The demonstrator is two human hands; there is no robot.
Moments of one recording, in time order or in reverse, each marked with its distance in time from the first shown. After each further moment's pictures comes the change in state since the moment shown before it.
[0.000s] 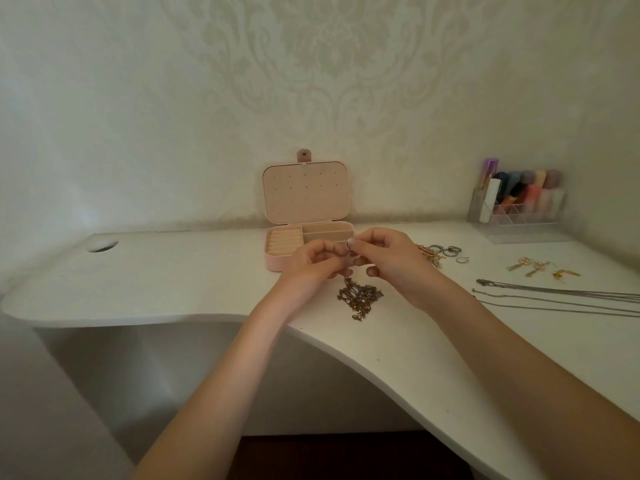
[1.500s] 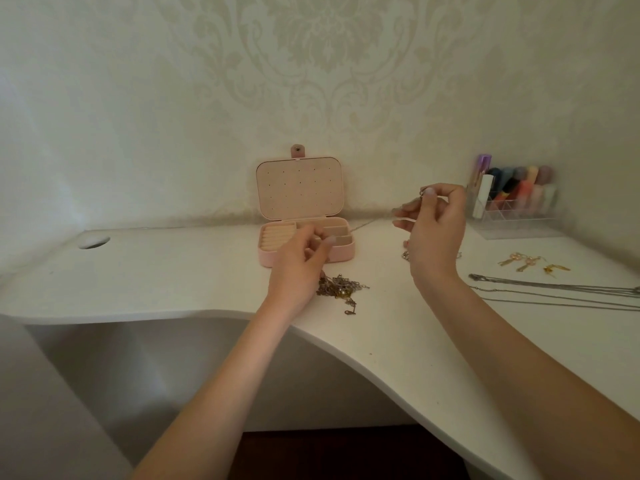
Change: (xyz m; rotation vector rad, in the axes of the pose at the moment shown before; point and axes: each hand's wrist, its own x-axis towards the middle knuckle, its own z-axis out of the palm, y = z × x) left_hand -0.002 -0.008 0.003 0.312 0.240 0.224; right_hand 0.001 -0.012 -0.019 0.213 0.683 -0.391
